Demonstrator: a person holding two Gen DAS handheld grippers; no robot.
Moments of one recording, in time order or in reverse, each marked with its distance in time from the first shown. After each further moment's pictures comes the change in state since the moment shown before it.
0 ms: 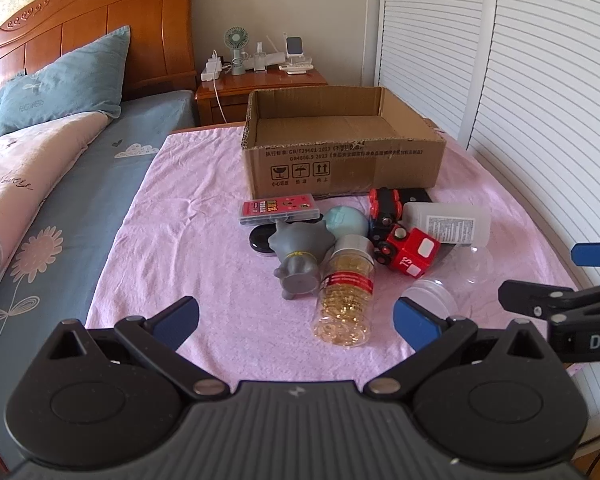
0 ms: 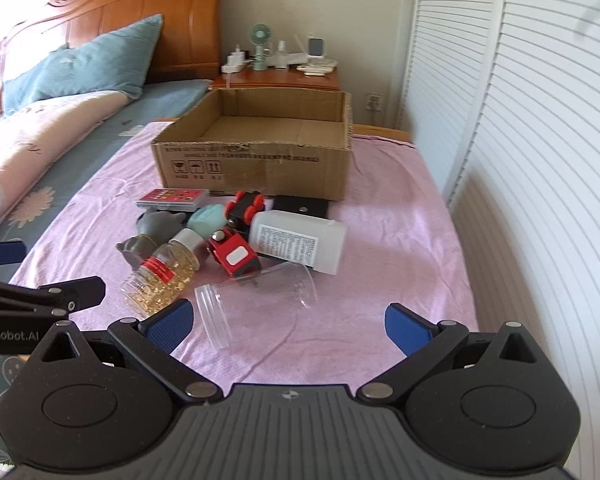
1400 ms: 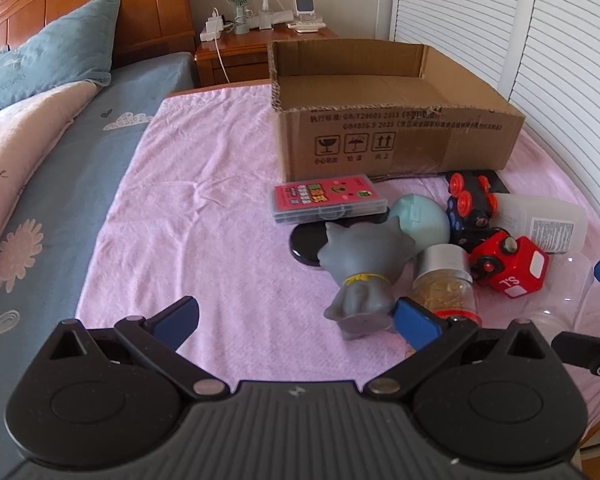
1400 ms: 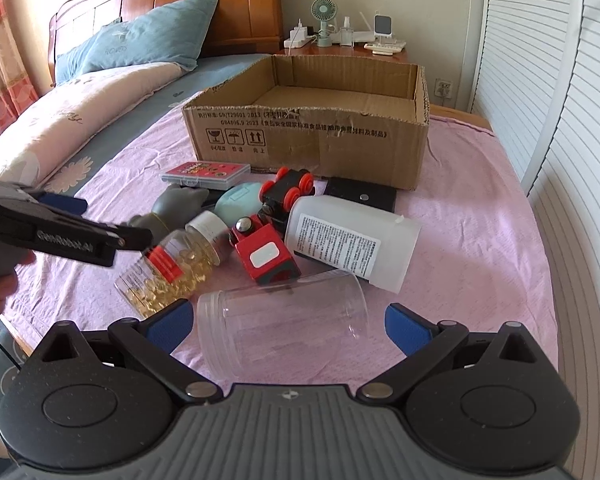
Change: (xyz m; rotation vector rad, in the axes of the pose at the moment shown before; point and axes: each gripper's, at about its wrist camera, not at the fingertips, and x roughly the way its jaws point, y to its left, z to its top) left arm 0.092 0.043 0.027 0.020 0.111 0.012; right arm 0.073 -0.003 0.006 -0.083 0.063 0.168
